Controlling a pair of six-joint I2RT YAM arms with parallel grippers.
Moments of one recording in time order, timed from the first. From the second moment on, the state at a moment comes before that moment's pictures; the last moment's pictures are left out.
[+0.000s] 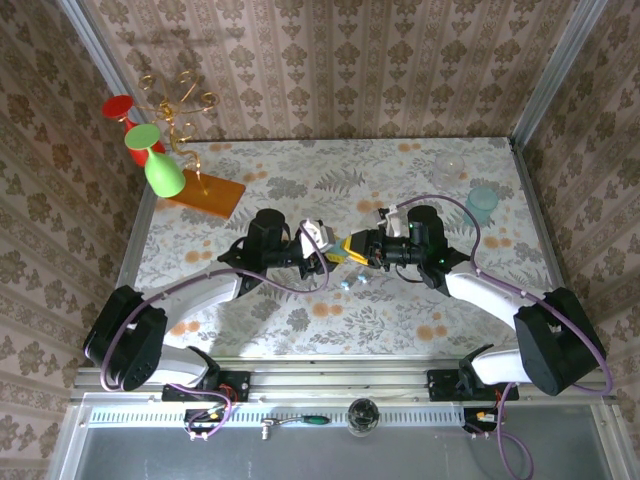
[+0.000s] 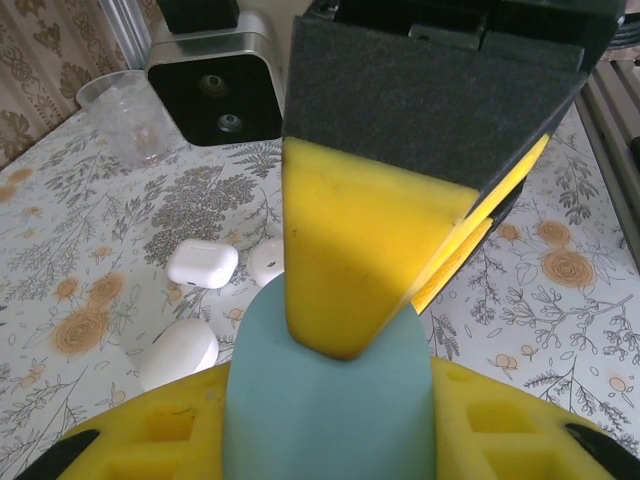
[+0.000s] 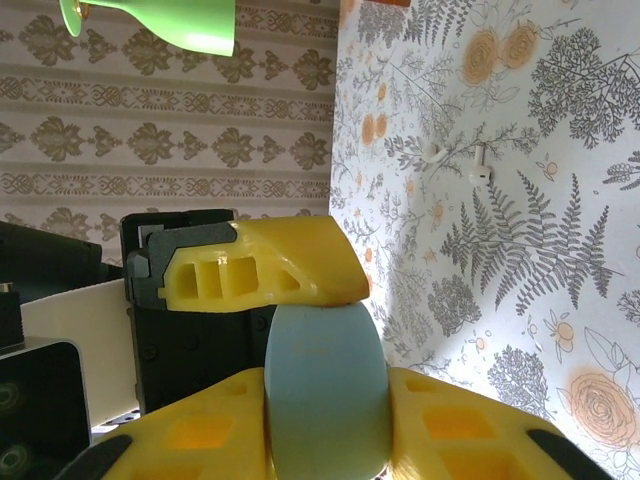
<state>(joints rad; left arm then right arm) -0.69 1.37 0.73 0.24 0.65 0.35 0.44 1.34 0.65 0.33 -0.79 1.14</state>
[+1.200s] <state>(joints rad) -0.67 1.40 0.57 0.92 0.62 -0.01 0.33 1.36 0.54 1.01 -0.86 1.69</state>
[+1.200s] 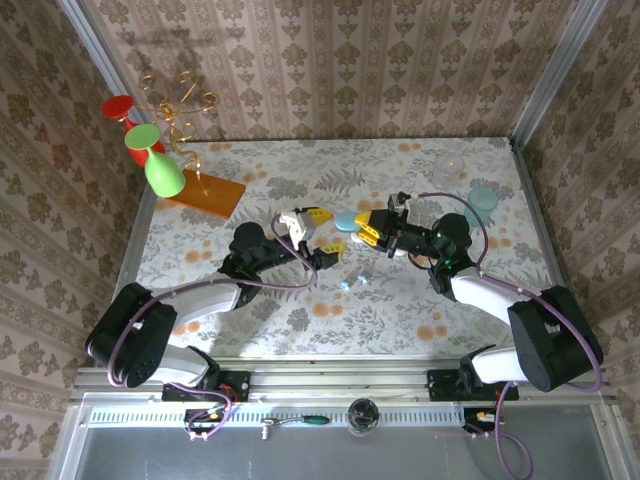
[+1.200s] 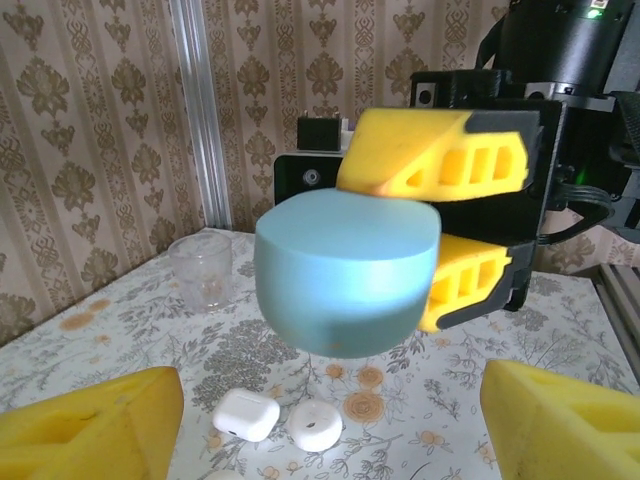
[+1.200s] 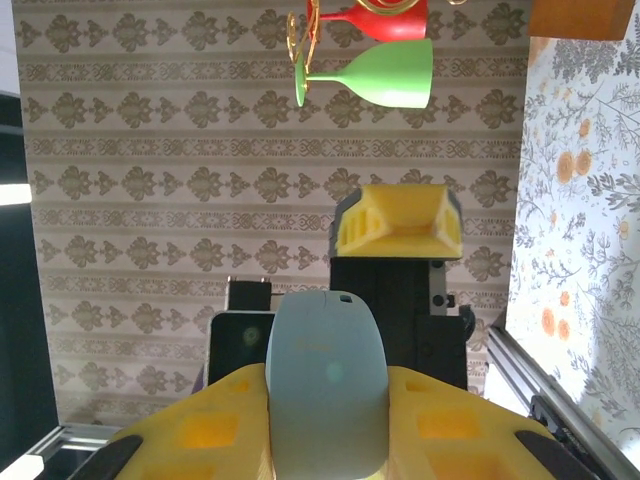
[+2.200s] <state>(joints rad) -0.69 1.54 0.67 1.07 0.75 -0.08 0.33 1.36 0.54 1.02 -0.87 1.70</state>
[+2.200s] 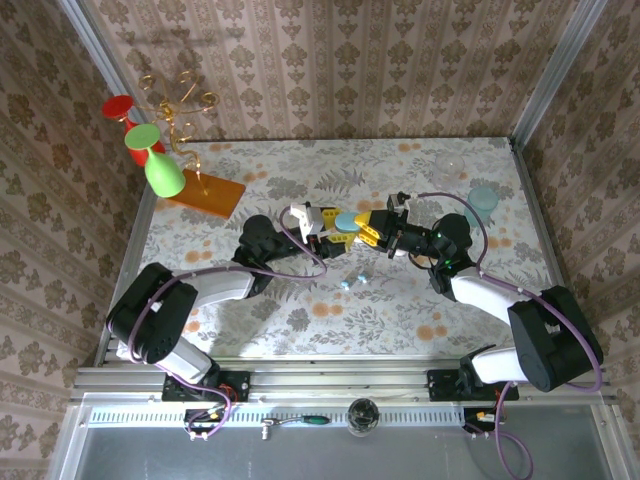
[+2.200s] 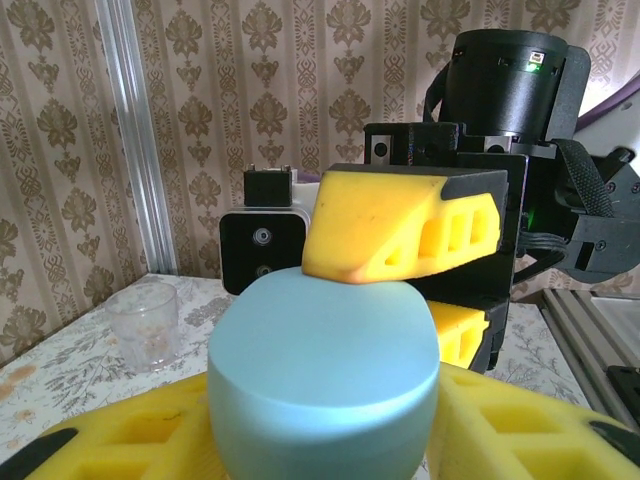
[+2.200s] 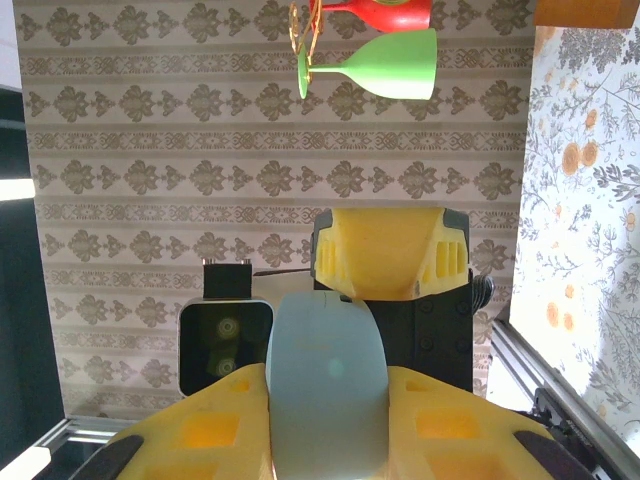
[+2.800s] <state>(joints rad) -0.69 1.54 0.67 1.05 0.76 -0.10 0.33 1.34 0.55 0.97 -0.88 1.68</state>
